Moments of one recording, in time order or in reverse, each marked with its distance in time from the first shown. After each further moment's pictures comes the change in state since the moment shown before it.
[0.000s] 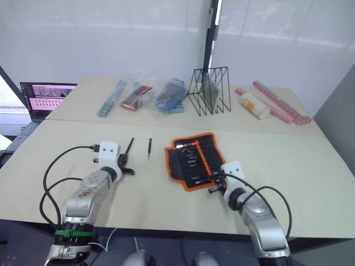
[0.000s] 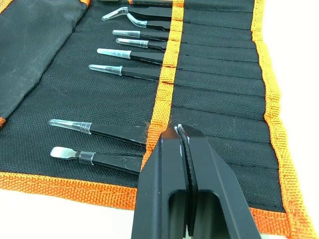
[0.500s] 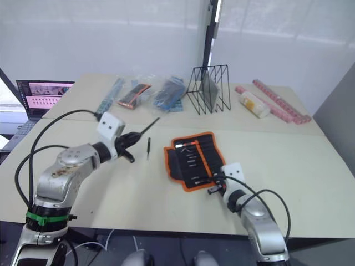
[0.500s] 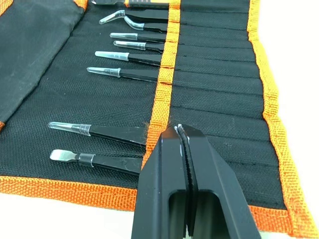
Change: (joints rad) left arm -0.242 0.191 -0.108 -0.270 -0.242 0.206 -0.458; right arm 0.047 0.034 -0.003 -0.015 0.000 -0.052 -0.027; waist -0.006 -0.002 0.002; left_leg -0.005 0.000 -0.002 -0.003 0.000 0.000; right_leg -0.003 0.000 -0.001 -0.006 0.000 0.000
